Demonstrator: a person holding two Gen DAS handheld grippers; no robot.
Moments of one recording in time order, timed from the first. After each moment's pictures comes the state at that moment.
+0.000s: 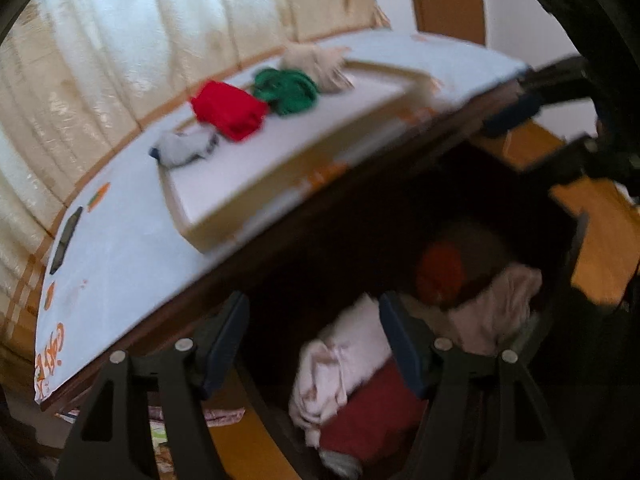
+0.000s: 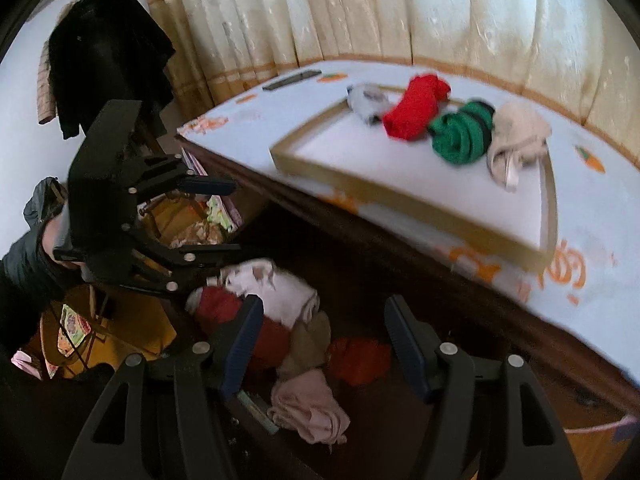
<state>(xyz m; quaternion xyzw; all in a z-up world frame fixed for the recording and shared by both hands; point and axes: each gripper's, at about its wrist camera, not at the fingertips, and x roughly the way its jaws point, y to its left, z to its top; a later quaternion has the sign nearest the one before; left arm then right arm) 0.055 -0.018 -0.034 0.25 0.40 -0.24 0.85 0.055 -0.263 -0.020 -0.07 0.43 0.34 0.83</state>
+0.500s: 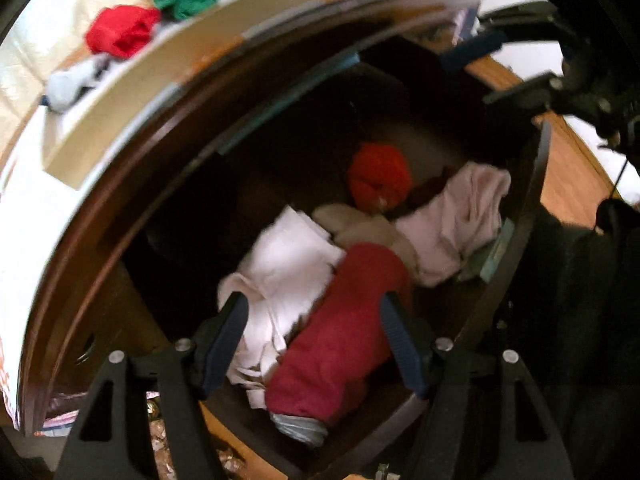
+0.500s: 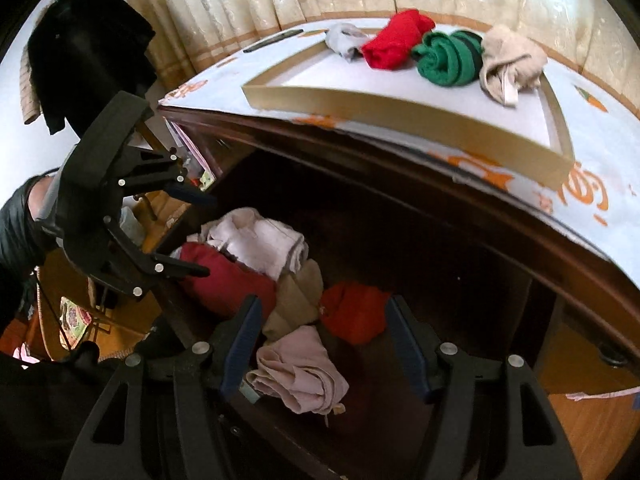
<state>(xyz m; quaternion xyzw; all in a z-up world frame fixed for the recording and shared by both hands) 0.055 -0.032 -0.087 0.28 0.54 -0.33 0.73 0.051 -0.275 -0.068 -0.06 0.48 0.33 0.81</state>
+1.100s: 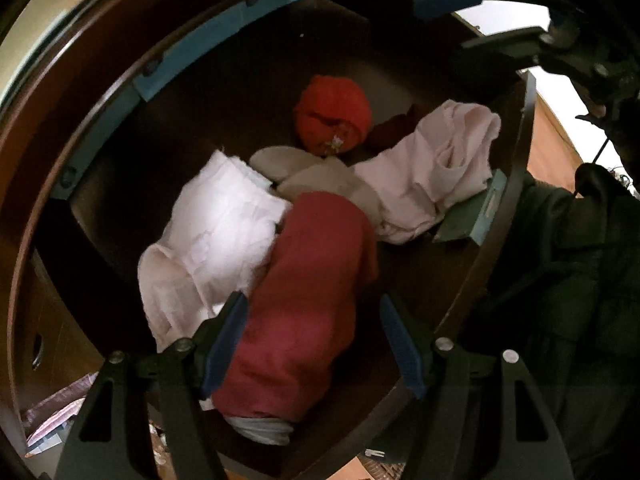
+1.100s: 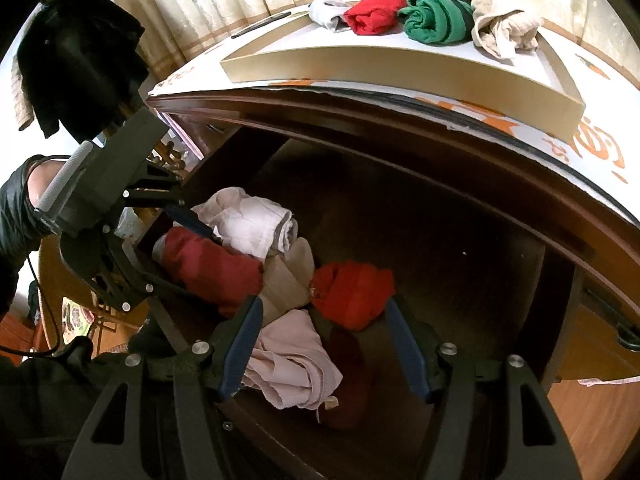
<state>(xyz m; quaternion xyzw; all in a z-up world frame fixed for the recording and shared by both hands) 0.059 -0.046 -0.127 0.27 0.62 -0.37 0.63 0.057 -0.280 -0.096 -0.04 0.51 0.32 0.80</state>
